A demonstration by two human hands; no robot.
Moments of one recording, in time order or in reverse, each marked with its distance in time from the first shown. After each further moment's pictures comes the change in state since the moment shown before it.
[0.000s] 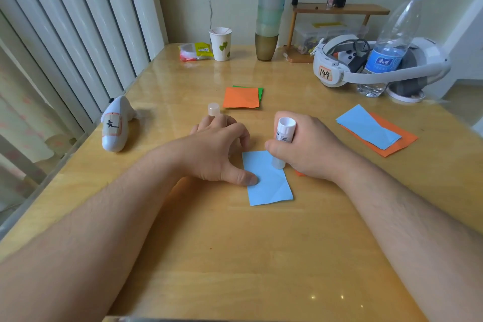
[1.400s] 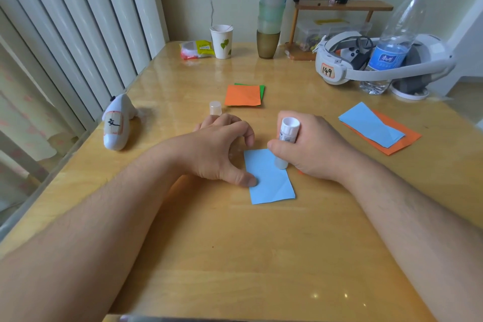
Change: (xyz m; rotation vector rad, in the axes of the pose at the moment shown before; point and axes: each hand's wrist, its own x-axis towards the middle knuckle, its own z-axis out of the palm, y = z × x) left_hand -0.002 -0.002 -0.003 -0.069 -0.032 0.053; right_hand -0.003 0.002 -0.001 0.016 -0.010 -0.033
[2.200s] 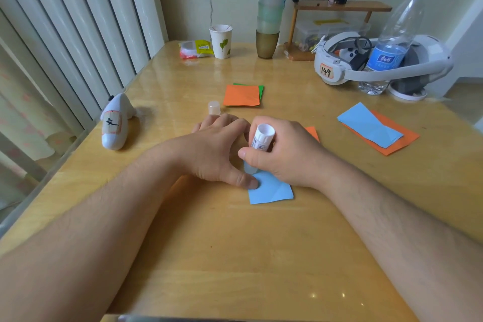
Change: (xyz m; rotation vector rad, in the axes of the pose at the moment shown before) left_hand 0.000 0.004 0.002 0.075 0.006 -0.017; right_hand 0.000 -0.019 0.023 0.126 -0.064 -0.098
